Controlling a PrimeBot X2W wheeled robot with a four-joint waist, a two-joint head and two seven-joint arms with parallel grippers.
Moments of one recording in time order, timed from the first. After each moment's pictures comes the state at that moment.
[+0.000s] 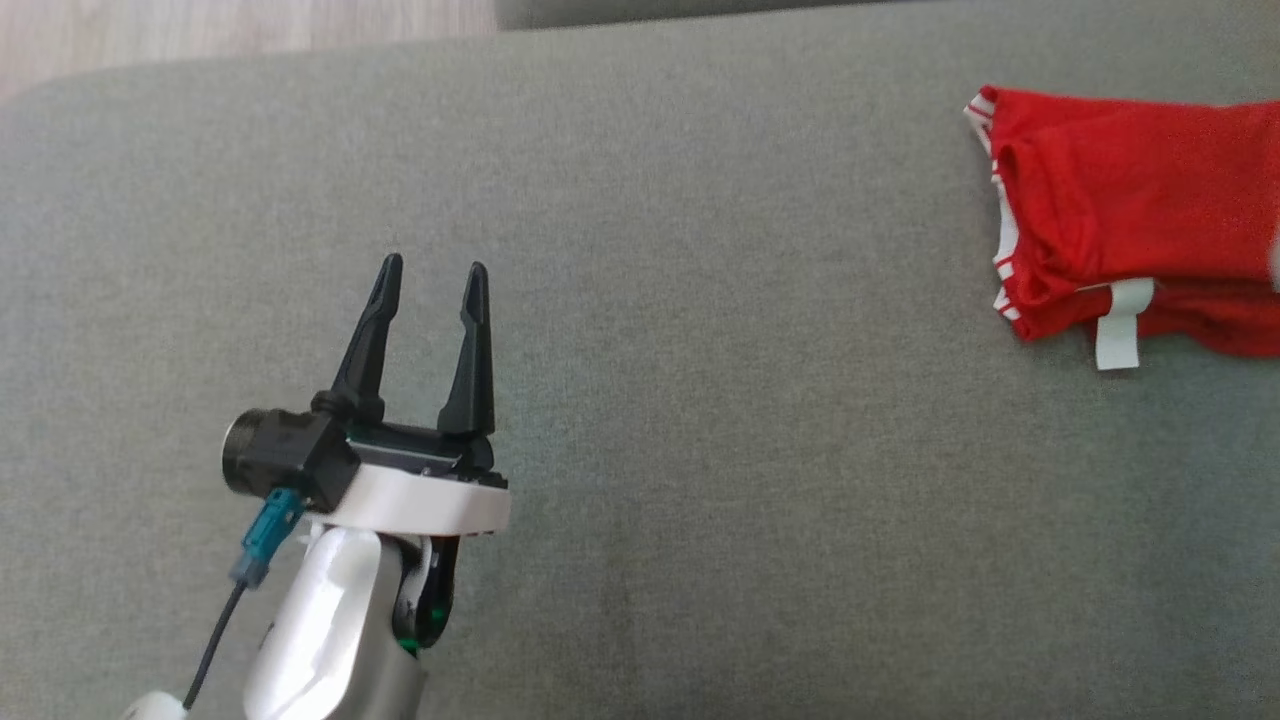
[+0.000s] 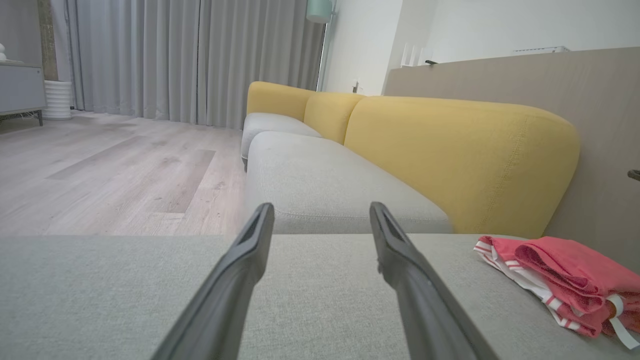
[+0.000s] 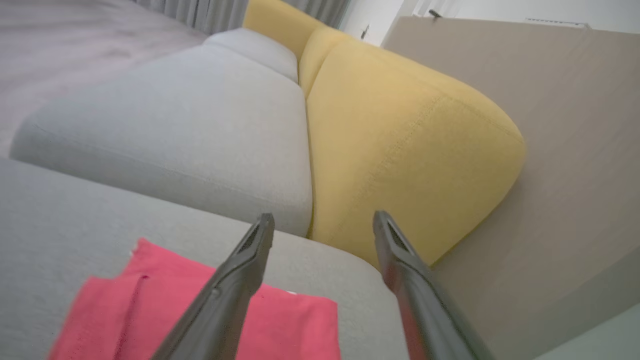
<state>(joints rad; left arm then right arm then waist) -0.30 0.04 -0.25 0.24 -0.26 -0.08 -0.26 -0.64 -0.44 -0.08 0.50 -0.13 0.13 0.07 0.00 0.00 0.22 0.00</state>
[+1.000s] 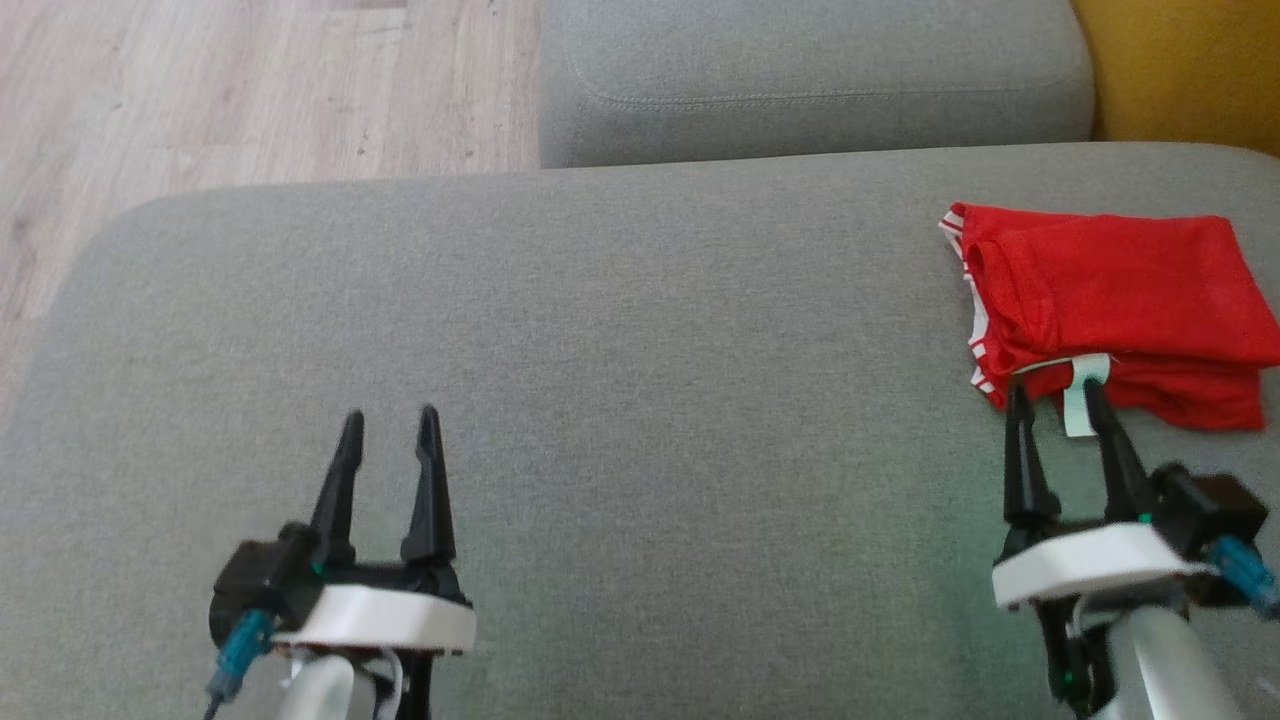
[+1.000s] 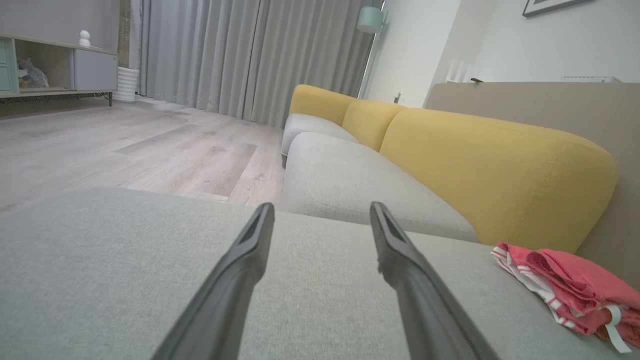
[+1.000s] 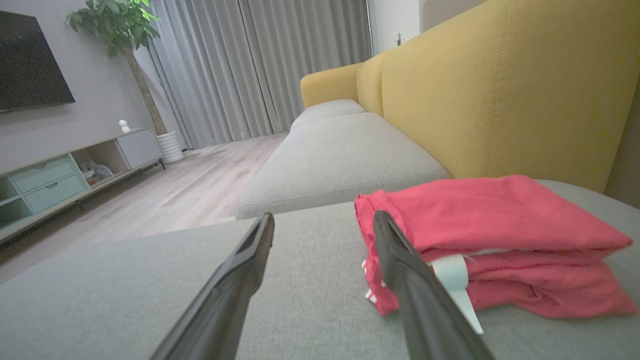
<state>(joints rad) -0.10 0.04 -0.18 0.27 -0.35 -0.07 -0.26 -0.11 -0.05 -0.03 0.33 0.20 0.13 -0.24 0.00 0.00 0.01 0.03</state>
